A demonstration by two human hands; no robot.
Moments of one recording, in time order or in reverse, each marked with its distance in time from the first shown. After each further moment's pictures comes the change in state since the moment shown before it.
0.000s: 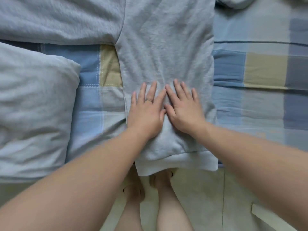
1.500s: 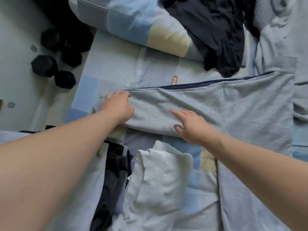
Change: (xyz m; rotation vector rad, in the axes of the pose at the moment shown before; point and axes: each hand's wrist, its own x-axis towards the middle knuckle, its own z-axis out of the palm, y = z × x) left_hand 0.053 -0.368 -0.351 -0.060 -0.032 -0.497; right_hand 0.209 -0.314 -0.182 0.044 -0.215 -0.198
